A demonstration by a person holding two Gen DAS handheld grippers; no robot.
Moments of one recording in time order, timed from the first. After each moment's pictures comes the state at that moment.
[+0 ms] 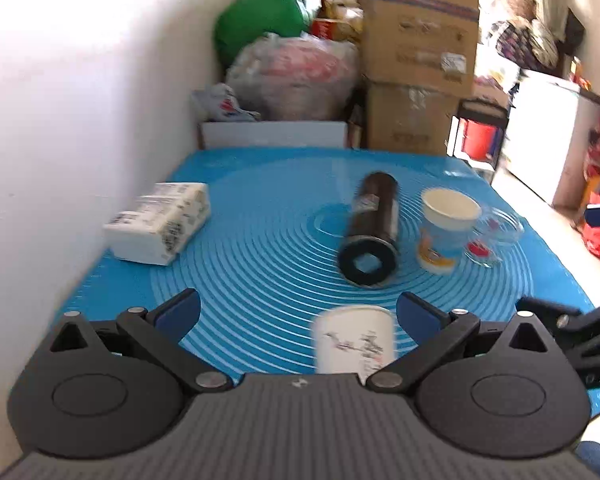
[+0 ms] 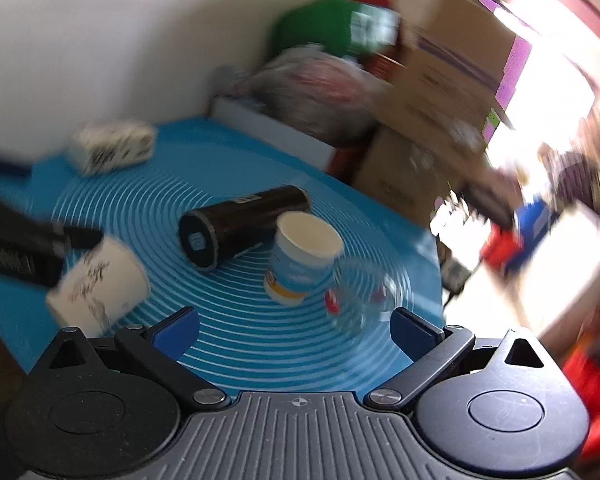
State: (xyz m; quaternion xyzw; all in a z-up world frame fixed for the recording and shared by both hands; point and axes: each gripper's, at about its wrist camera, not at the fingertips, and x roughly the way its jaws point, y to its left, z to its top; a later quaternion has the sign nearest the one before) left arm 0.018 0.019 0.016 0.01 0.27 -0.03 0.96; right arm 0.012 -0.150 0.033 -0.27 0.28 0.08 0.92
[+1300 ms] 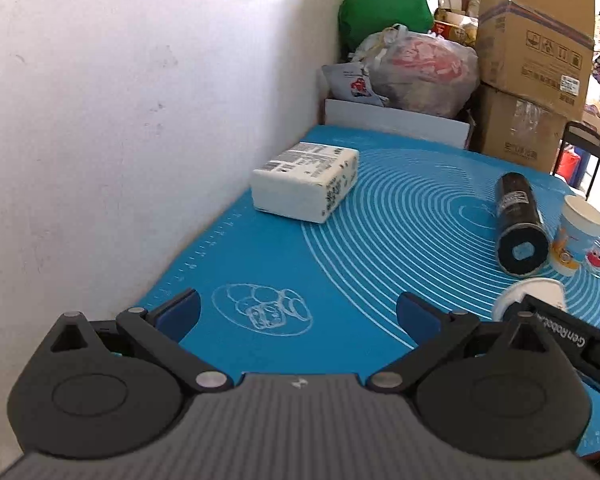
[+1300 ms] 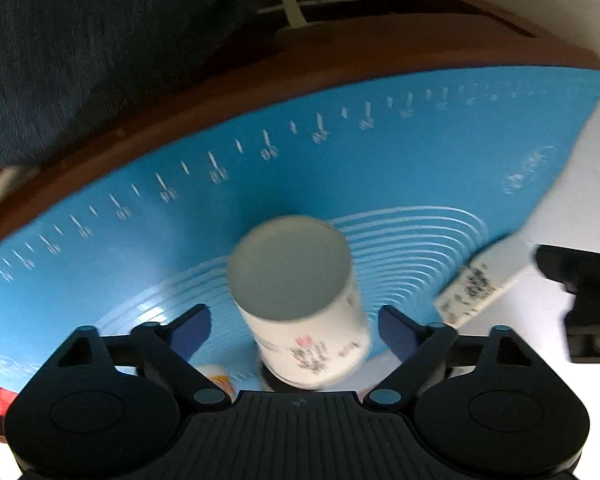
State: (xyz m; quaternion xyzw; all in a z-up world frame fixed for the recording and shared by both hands) left arm 0.005 0.126 -0.018 -0.03 0.28 0.09 0.95; right arm -0.018 -0.003 -0.130 -0.94 0.08 0.27 0.21
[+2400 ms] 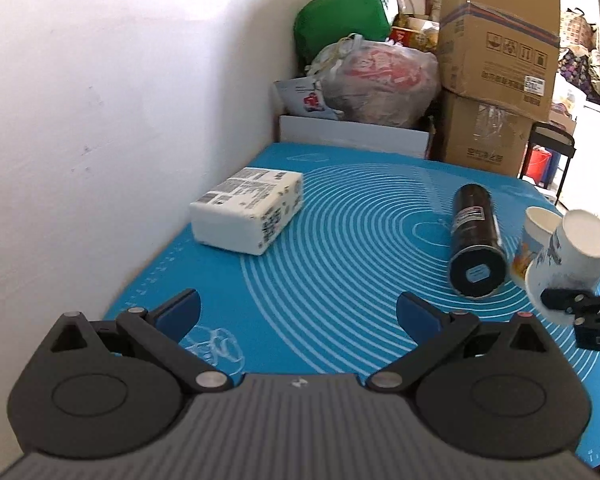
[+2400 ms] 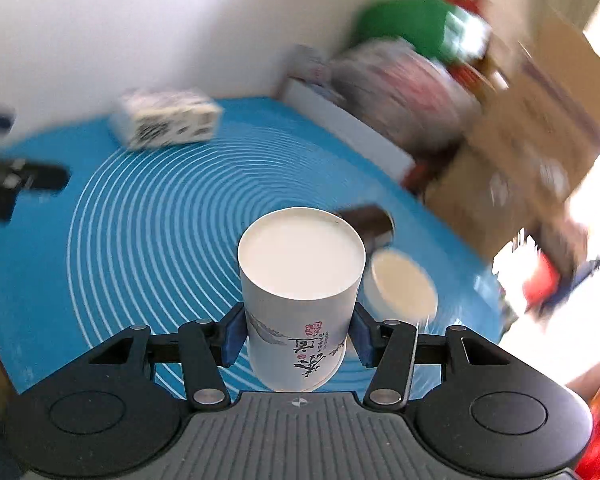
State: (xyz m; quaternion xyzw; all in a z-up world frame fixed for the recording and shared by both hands) left arm 0.032 0.085 -0.005 -0.02 0.27 0.04 0.96; right arm 0.071 -0.120 0.005 -0.21 0.32 0.13 0.92
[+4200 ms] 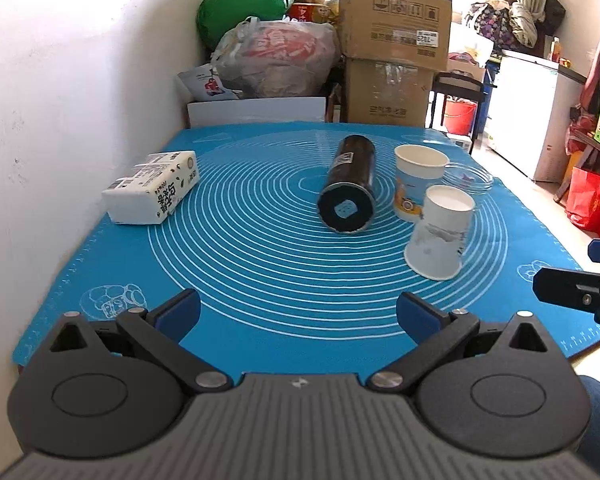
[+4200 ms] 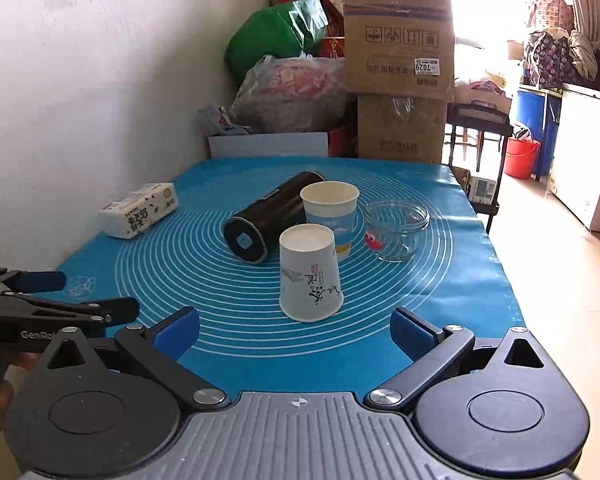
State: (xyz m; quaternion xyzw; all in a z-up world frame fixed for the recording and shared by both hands) left arm -0.023 0.013 -0.003 0.03 0.30 -0.07 0.95; right arm -0.067 -0.201 0.022 0.03 0.28 0.08 0.96
